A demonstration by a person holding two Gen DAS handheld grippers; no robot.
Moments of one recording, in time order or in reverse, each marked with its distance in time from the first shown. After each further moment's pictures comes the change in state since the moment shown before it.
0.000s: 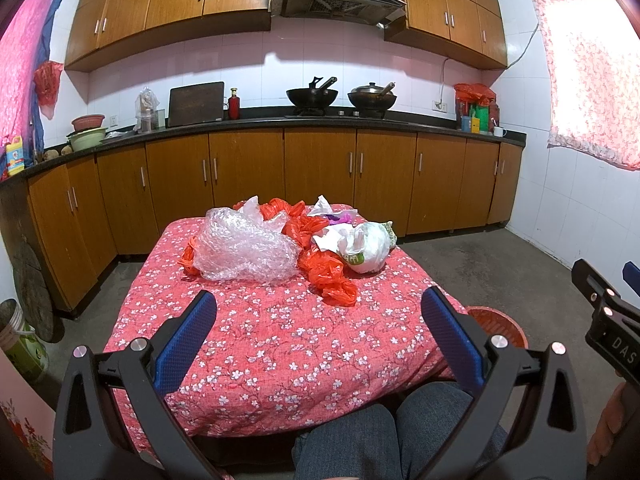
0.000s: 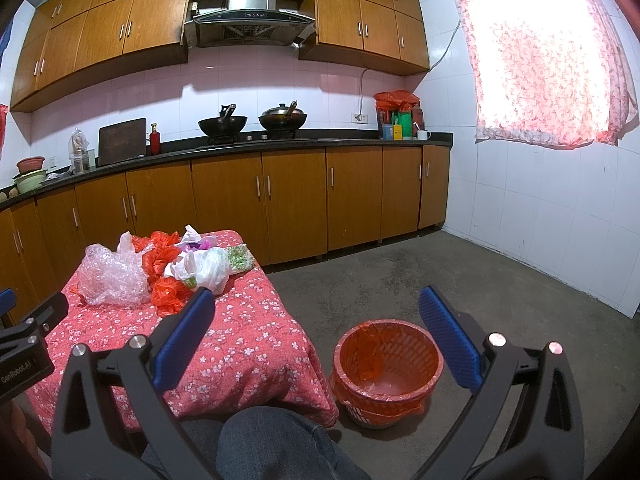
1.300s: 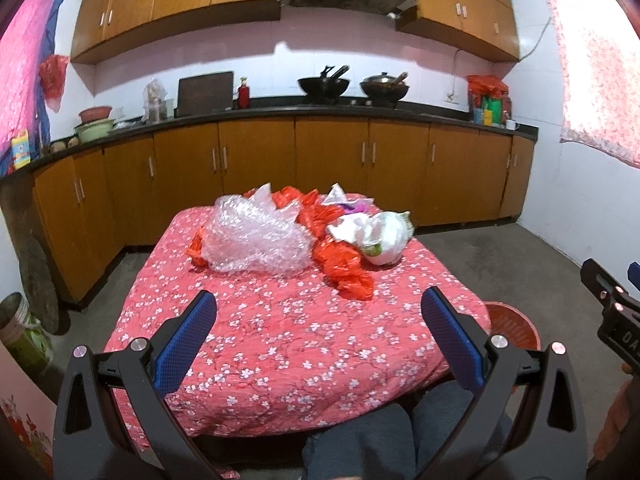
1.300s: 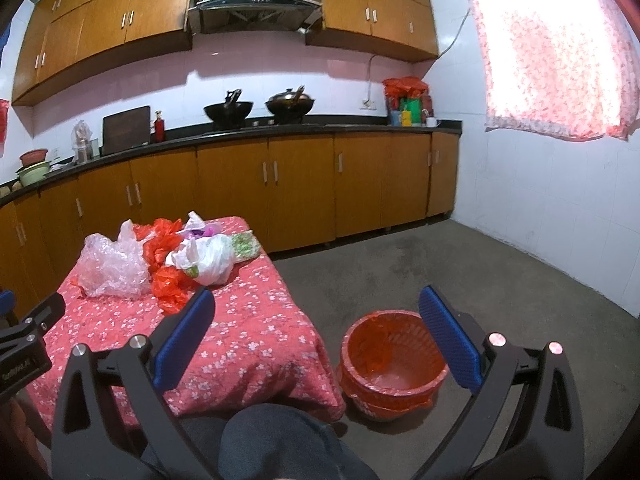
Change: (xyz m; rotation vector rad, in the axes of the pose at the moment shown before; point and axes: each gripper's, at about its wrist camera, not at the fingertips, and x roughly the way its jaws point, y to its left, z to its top) left arm 0.020 0.012 -0.001 -0.019 0.044 0.045; right arm 0.034 0.008 -0.001 -0.007 0.058 0.045
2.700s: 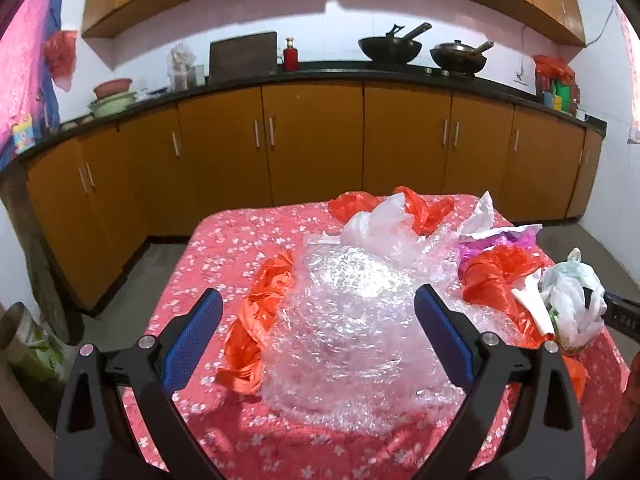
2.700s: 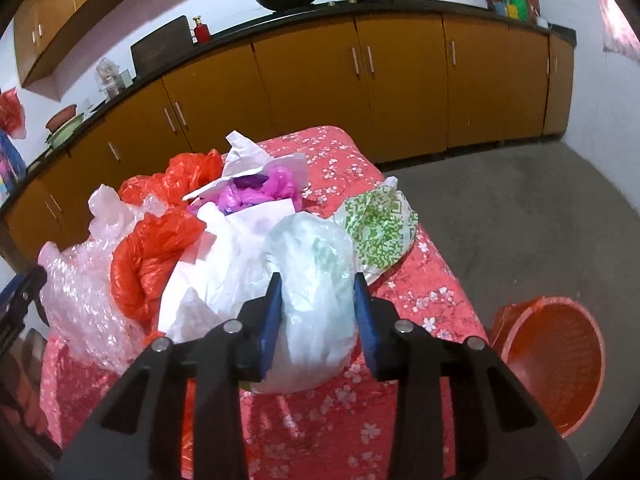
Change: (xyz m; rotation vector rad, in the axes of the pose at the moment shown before) left arm 0.224 0.133 0.065 -0.044 0.107 0.121; right arm 0.316 0.145 0.020 0.004 0.408 0.295
